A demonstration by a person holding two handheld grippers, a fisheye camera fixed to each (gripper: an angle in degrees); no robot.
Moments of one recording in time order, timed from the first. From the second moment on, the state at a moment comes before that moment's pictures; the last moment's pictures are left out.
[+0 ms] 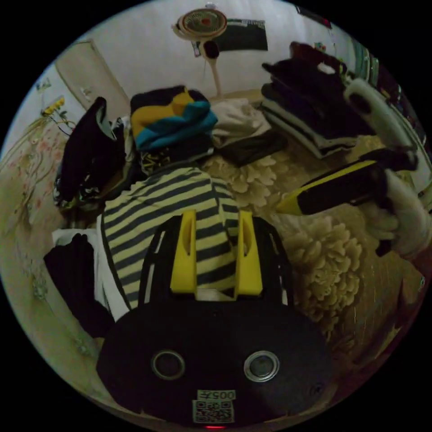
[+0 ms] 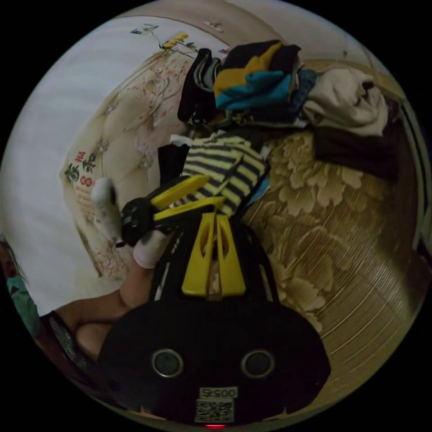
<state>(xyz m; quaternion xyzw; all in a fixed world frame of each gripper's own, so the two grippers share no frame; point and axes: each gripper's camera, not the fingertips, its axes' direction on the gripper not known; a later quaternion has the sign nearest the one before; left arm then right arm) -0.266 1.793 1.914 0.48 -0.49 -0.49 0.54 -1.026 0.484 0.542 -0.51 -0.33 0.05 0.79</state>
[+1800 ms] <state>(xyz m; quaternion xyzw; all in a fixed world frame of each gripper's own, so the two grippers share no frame) 0.142 2.185 2.453 0.91 -0.31 -0.05 0.27 -1.341 0.318 0.057 -0.27 -0.35 -0.12 0.89</state>
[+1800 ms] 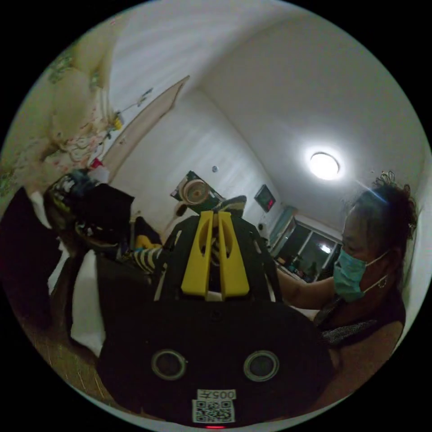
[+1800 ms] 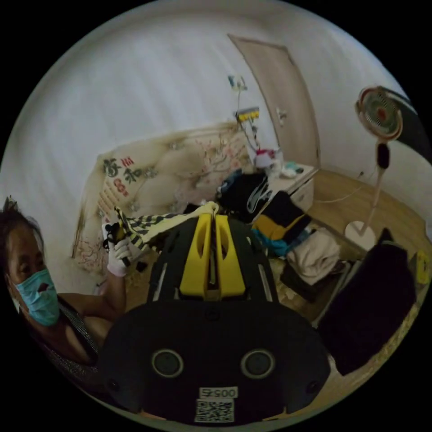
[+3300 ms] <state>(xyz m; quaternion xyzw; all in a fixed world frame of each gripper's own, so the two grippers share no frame) 0.581 1.571 2.033 0.70 -0.33 0.06 0.63 -1.013 0.226 -0.906 -0.09 -0.02 -0.02 1.00</state>
